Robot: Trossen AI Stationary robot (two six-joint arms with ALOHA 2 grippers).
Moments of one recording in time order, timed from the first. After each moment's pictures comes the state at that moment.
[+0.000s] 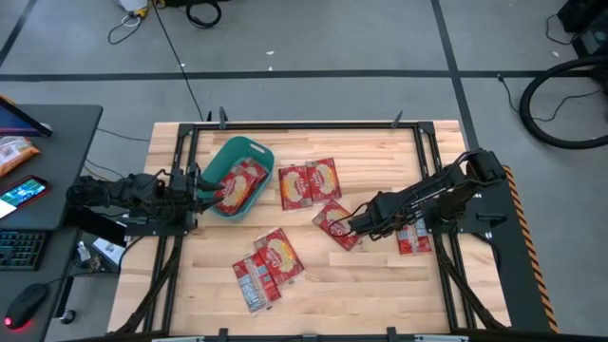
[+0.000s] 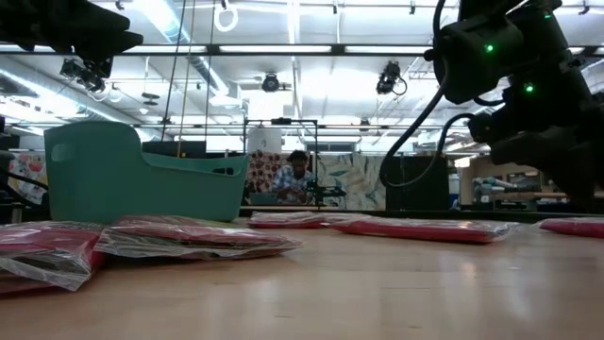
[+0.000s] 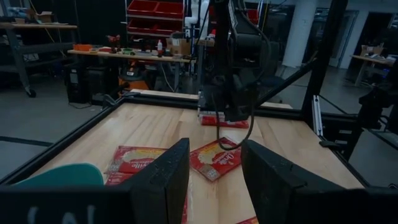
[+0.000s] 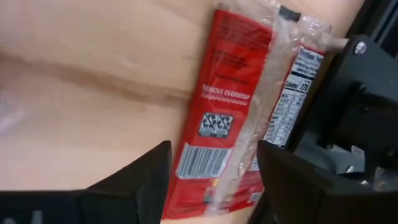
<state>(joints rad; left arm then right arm) -0.21 0.06 0.30 -0.24 -0.32 -0.09 0.23 1.65 0.94 -1.26 -0.03 1.49</state>
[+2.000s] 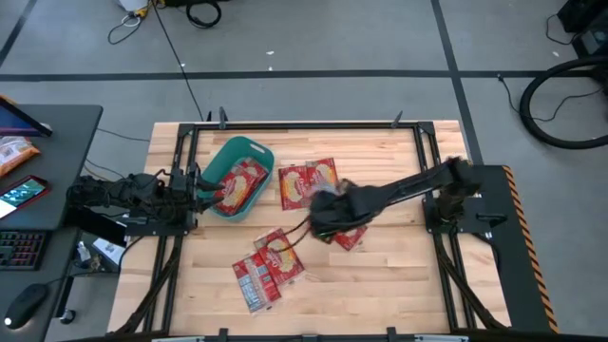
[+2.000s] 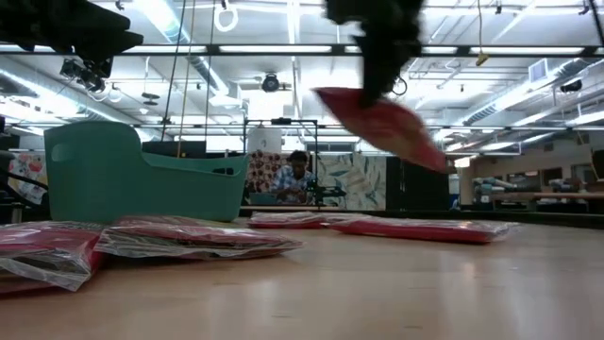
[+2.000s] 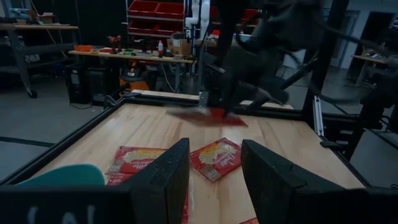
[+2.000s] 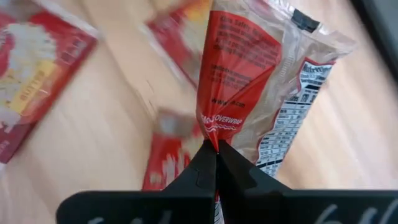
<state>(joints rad) -0.21 0.06 0.30 -0.24 -0.32 -0.09 0.25 1.90 1.68 -1.13 0.49 0.63</state>
